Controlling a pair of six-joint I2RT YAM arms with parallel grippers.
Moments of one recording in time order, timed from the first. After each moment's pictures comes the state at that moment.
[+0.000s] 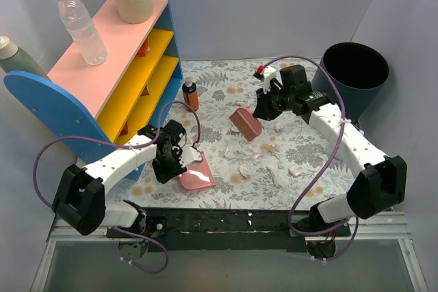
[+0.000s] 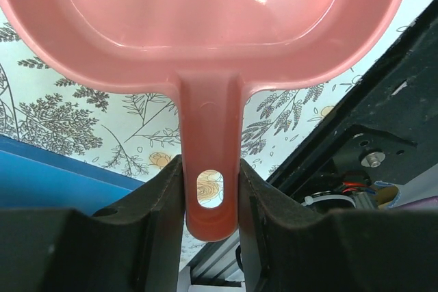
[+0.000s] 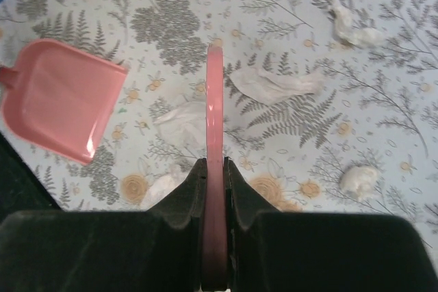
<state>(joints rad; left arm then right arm) -0.55 1.32 0.85 -1.05 0.09 0.64 0.43 1.43 1.29 -0.61 -0.47 -0.11</state>
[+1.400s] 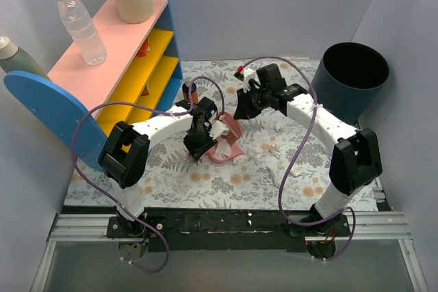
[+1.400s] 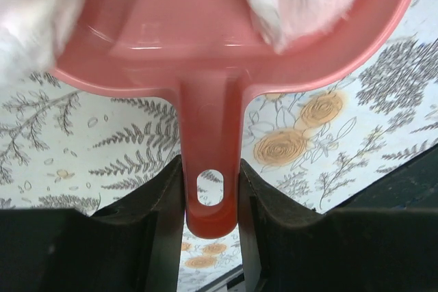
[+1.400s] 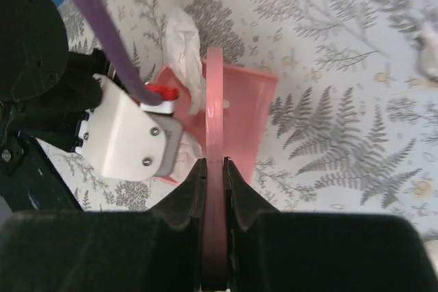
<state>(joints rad) -0.65 1.82 1.32 -0.97 0.15 0.35 0.54 1.66 1.36 -0.51 -0.49 0.03</state>
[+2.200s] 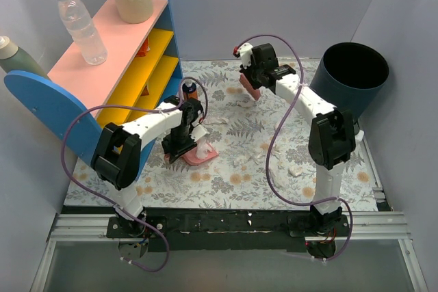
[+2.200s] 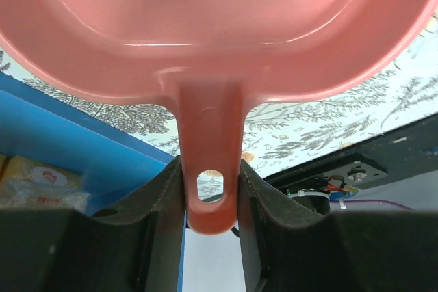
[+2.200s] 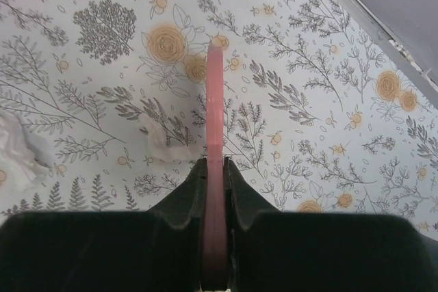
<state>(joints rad) -0.56 1.76 1.29 -1.23 -0.07 0.38 0.46 1.96 1.74 -0.45 -0.01 -0.32</state>
